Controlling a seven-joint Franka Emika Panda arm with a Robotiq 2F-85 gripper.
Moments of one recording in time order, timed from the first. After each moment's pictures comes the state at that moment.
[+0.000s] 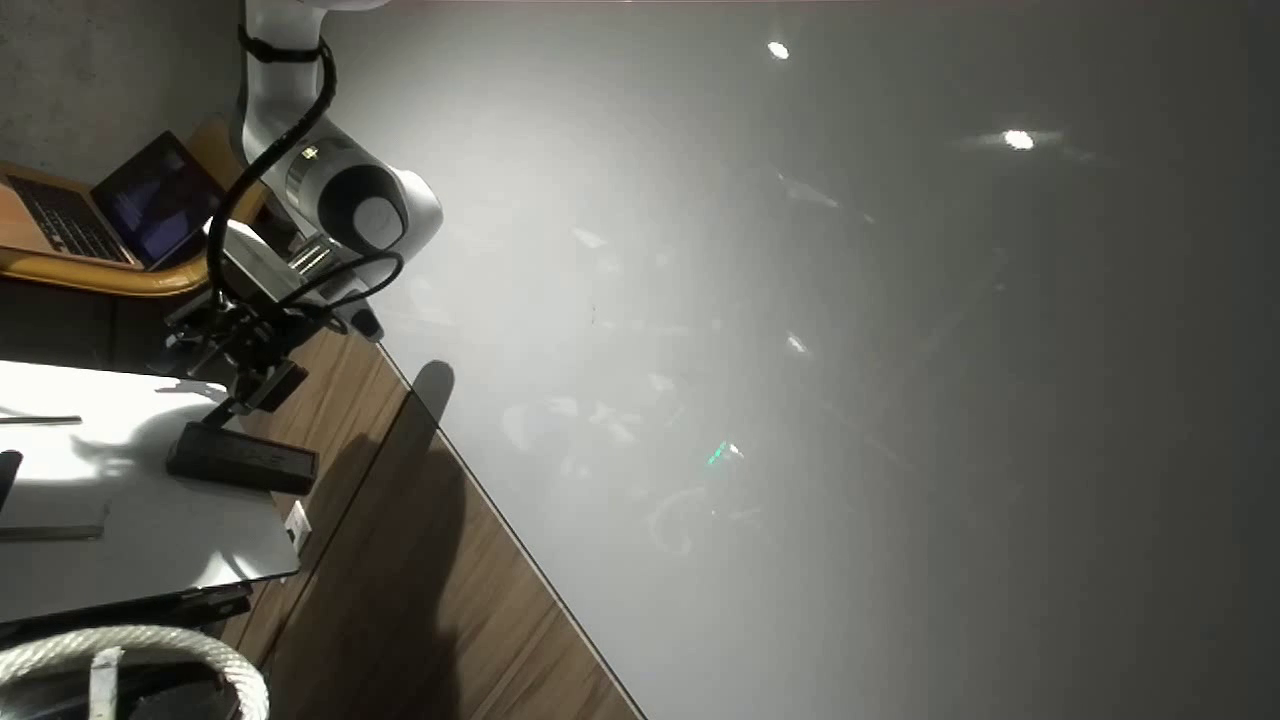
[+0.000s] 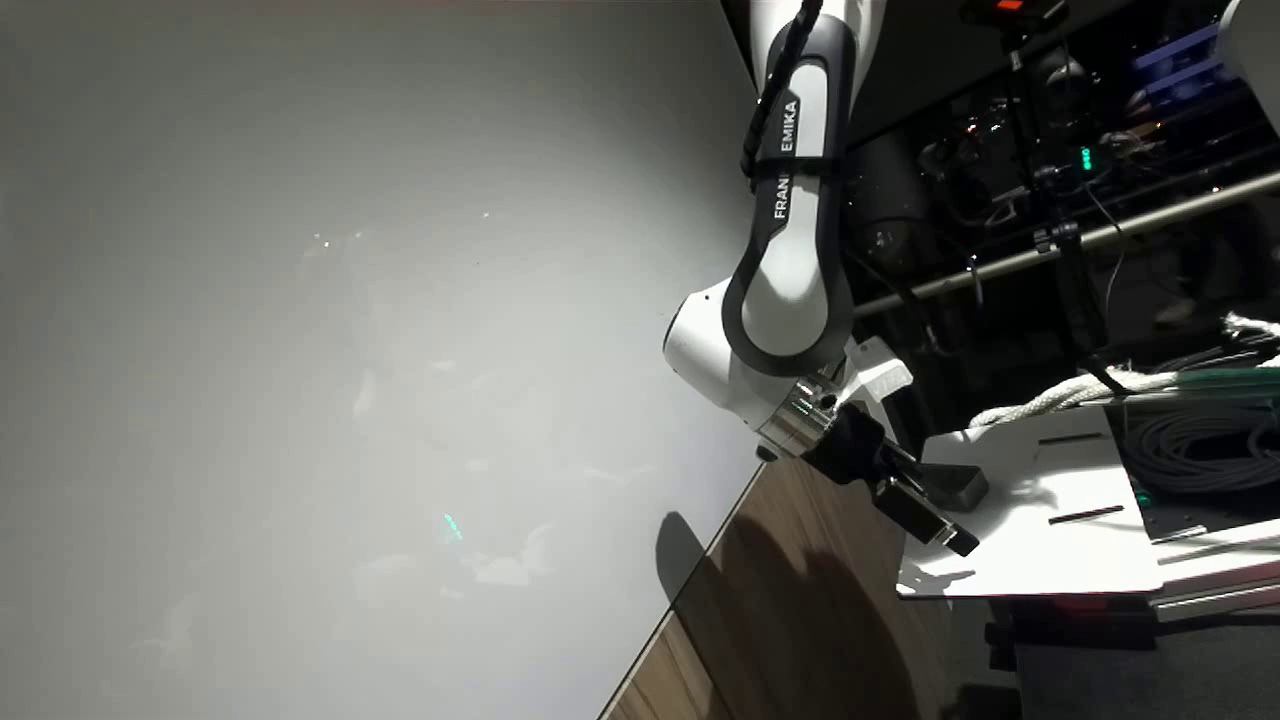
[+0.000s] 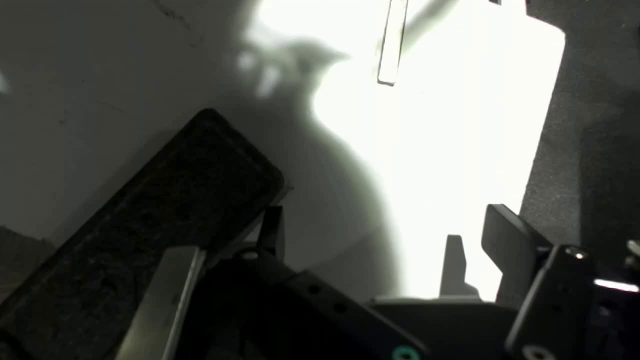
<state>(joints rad) 0.14 0.35 0.15 -2.31 -0.04 2.12 -0.05</state>
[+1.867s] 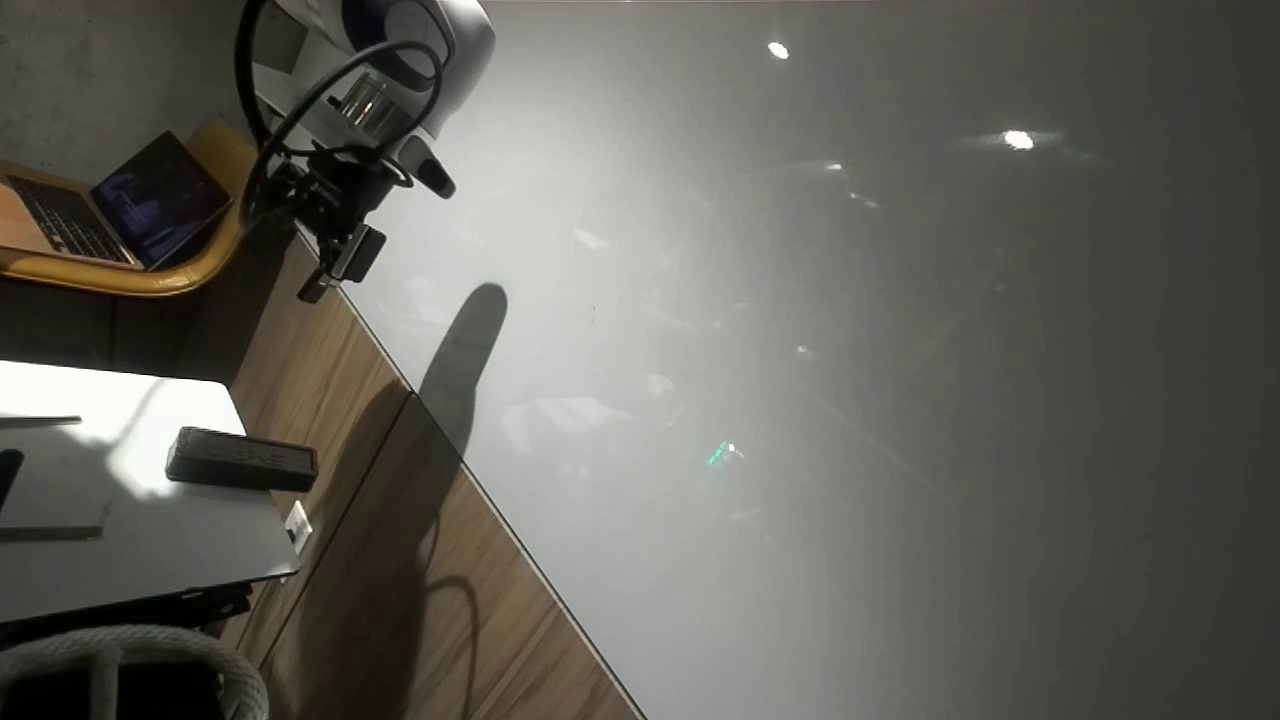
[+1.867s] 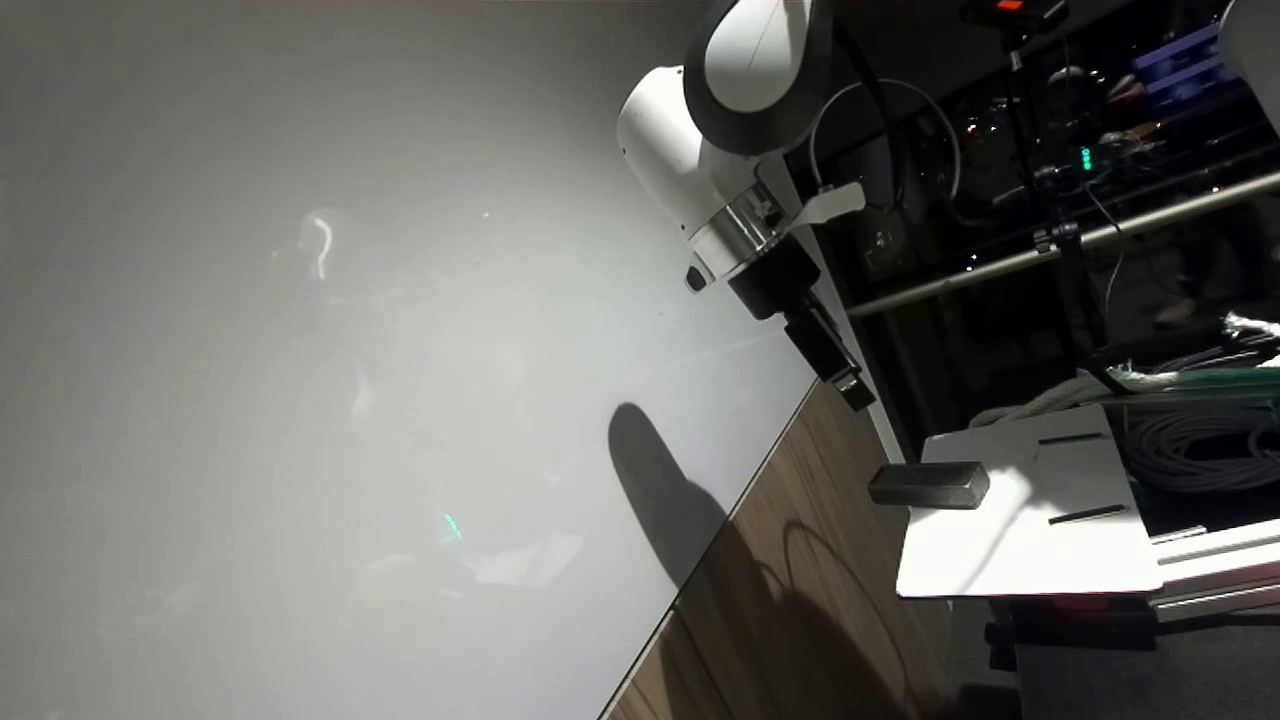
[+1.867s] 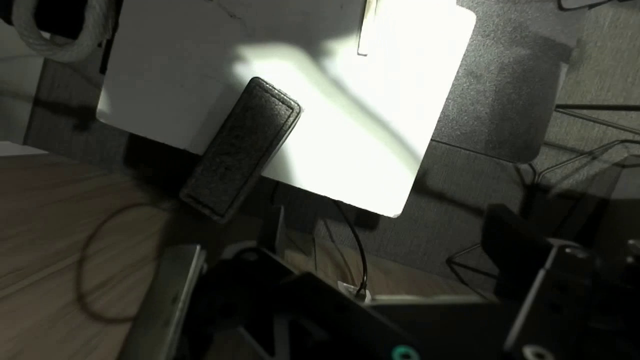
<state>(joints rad) 0.14 -0.13 0.14 -2.40 0.01 2.04 -0.05</state>
